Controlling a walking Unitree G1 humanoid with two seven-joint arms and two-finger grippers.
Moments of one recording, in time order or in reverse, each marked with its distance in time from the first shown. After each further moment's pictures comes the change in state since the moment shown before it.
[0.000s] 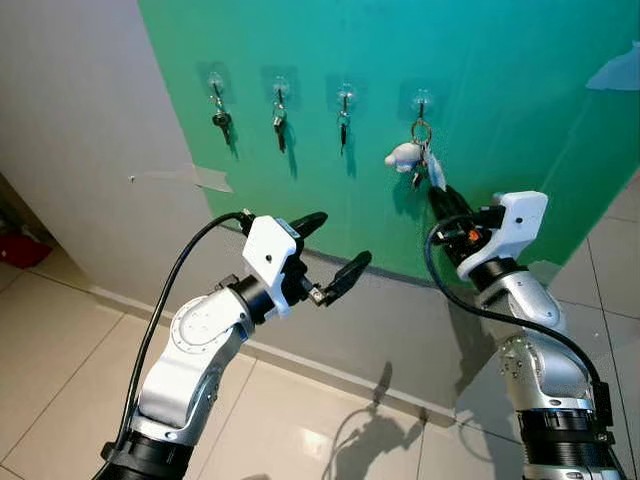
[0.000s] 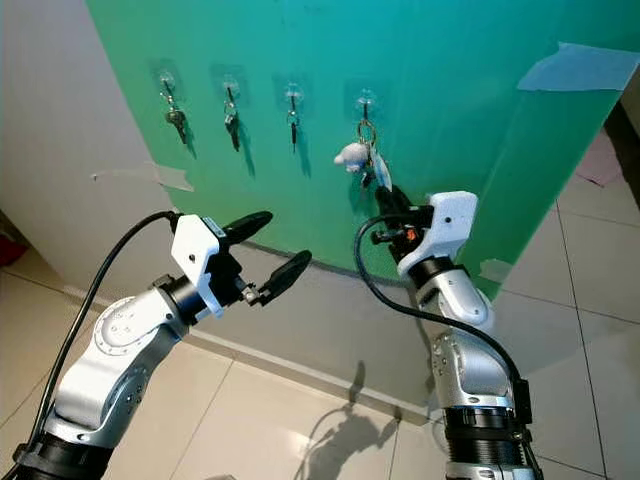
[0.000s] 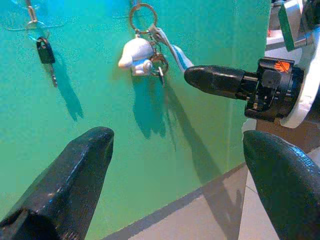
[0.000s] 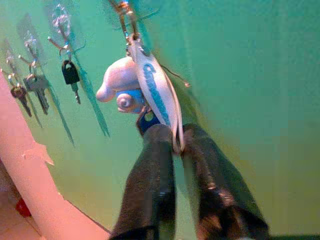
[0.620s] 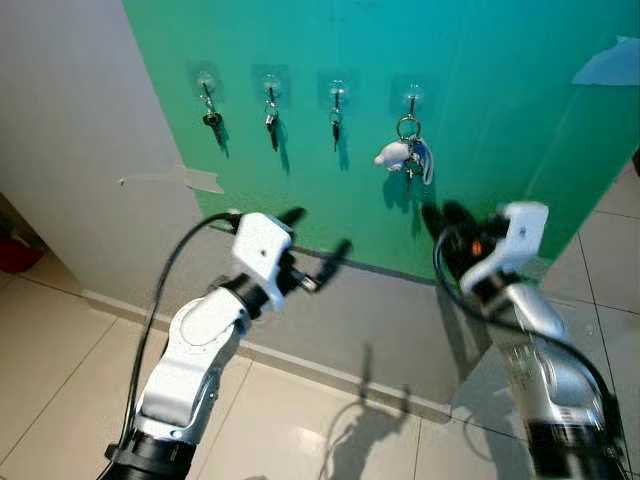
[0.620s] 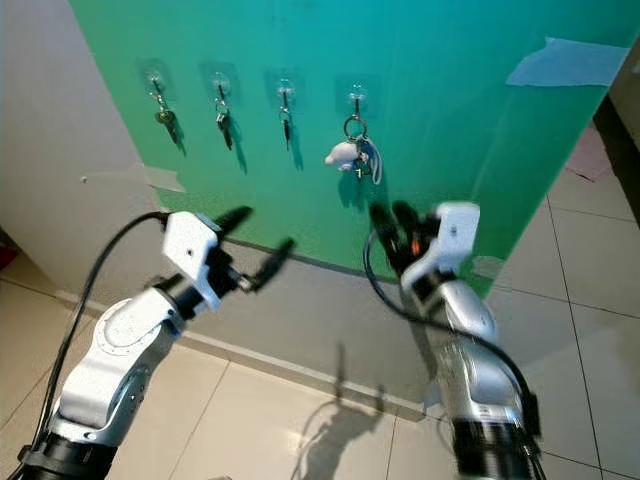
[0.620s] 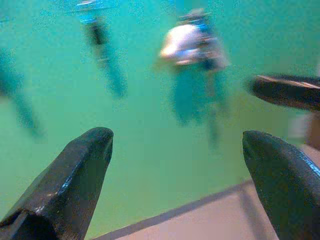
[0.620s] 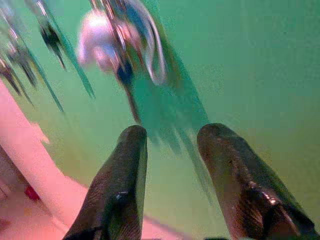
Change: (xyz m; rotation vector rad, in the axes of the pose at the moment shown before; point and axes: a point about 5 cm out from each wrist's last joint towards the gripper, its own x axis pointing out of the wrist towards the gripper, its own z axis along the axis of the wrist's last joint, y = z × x) left arm -0.006 0.017 -0.011 0.034 0.048 0.228; right arm -0.018 -0.007 -0.019 0.046 0.118 -0.015
